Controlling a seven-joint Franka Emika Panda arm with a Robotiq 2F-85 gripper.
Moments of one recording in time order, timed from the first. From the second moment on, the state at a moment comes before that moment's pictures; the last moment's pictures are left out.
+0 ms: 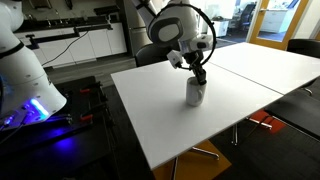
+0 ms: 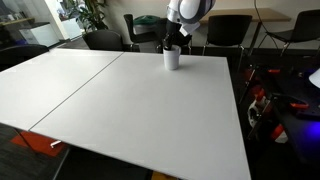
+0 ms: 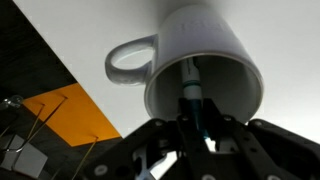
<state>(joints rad) -0.10 0.60 -0.21 -2.07 0.06 3.01 0.05</state>
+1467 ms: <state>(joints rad) -0.05 0.28 -0.23 -2.34 0.04 3.25 0.05</state>
